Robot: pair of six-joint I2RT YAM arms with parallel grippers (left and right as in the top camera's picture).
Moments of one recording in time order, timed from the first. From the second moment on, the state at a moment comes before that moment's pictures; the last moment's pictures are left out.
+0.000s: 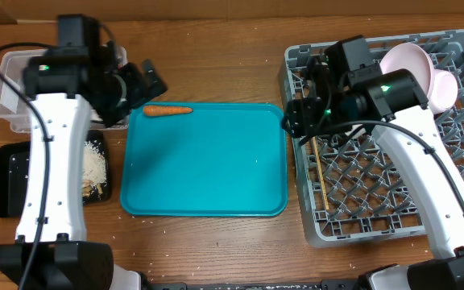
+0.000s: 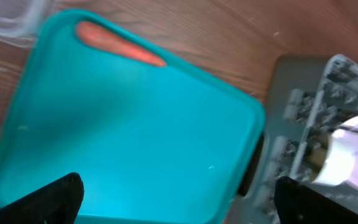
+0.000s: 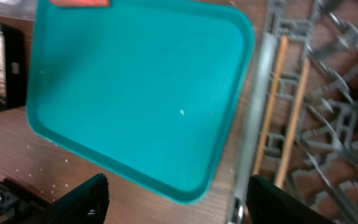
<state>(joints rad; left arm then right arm) 0.02 1.67 1.76 -1.24 0.31 -0.51 0.31 1.59 1.60 -1.22 -0.31 0.17</state>
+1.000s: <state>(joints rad) -0.05 2.16 1.74 -1.12 0.19 -1.35 0.20 1.59 1.60 -1.35 -0.30 0.17</state>
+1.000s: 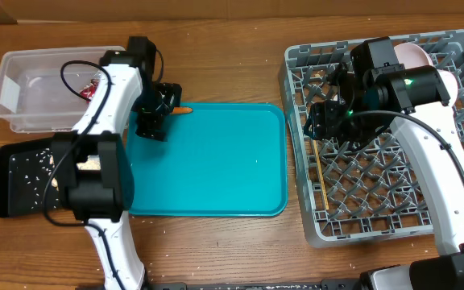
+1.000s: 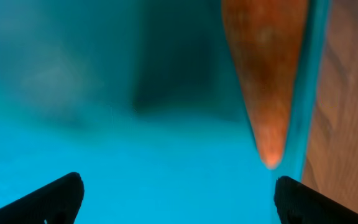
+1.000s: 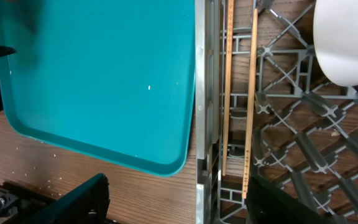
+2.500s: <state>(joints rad) -0.06 2.25 1.74 -1.19 0.01 -1.27 0.20 1.59 1.60 -1.35 -0.30 0.17</state>
